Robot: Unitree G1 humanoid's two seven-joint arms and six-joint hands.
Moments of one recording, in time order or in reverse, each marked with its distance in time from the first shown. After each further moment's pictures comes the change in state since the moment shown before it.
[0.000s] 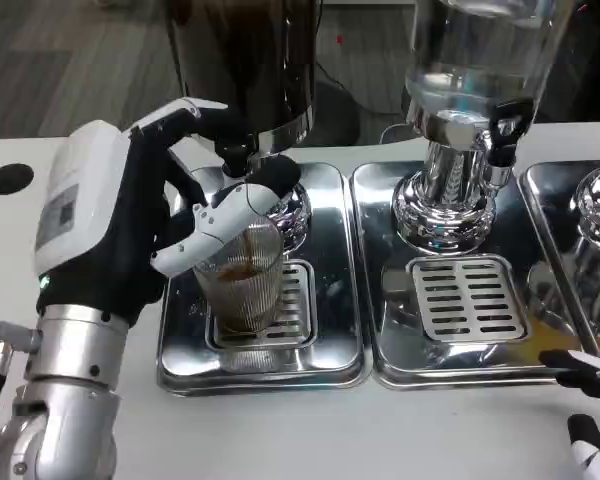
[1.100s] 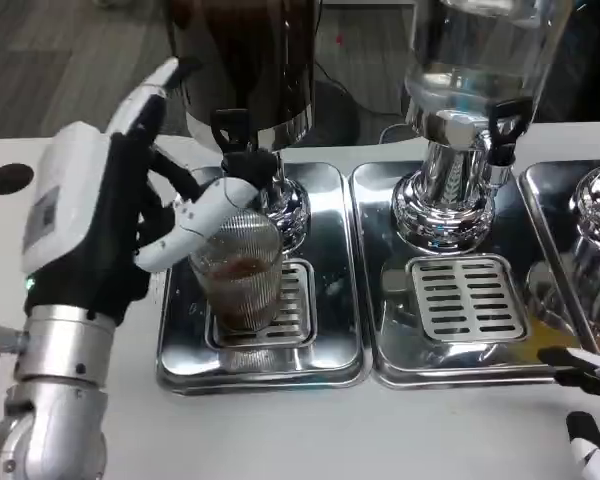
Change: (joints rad) left arm -0.005 -0.019 0.057 0.052 -0.052 -0.064 0.032; right arm -0.007 0.000 0.001 0.001 0.000 0.000 0.001
